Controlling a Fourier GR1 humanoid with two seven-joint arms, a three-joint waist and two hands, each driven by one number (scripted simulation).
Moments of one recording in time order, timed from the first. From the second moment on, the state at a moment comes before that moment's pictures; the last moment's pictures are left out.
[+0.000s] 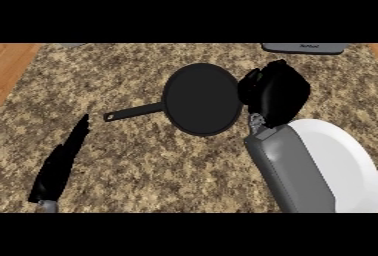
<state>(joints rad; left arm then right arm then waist) 0.06 0.27 -0.06 -1.60 -0.13 0.03 0.13 -0.65 -0.02 0.22 -1.44 1.44 -0.05 1.24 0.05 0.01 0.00</state>
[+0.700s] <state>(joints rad) -0.01 0.24 -0.08 -1.59 -0.14 0.02 0.14 -0.79 -0.01 -0.03 -0.95 1.13 -0.30 1.10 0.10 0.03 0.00</state>
